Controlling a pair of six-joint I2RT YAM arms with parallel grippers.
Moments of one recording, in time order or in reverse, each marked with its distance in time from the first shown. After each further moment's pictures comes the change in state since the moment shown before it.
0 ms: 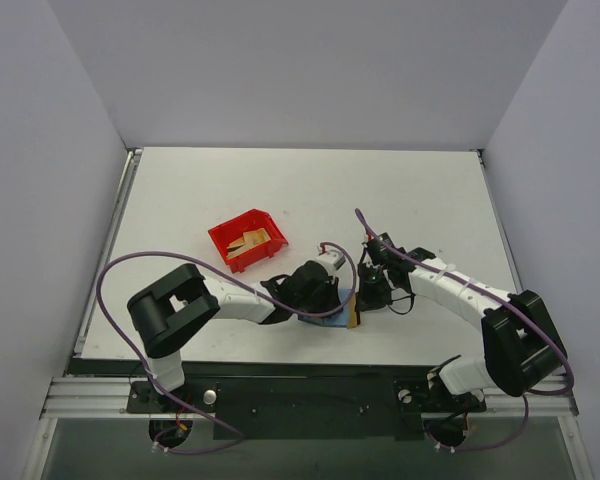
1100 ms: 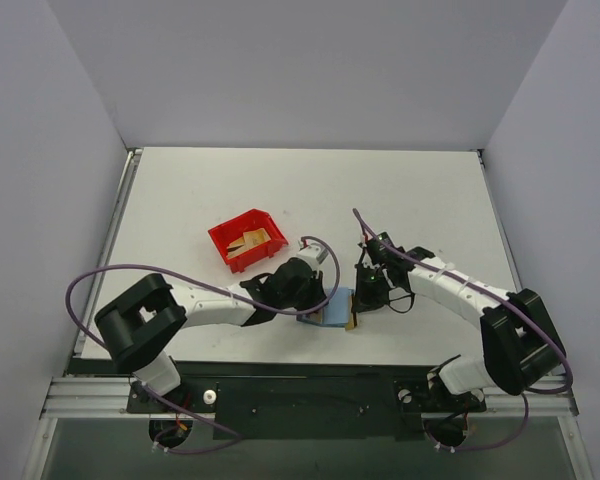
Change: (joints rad) left arm 0.026 -0.211 -0.103 -0.092 -0.088 -0.013; right arm -0.002 0.024 0.012 0.002 -0.085 -0.029
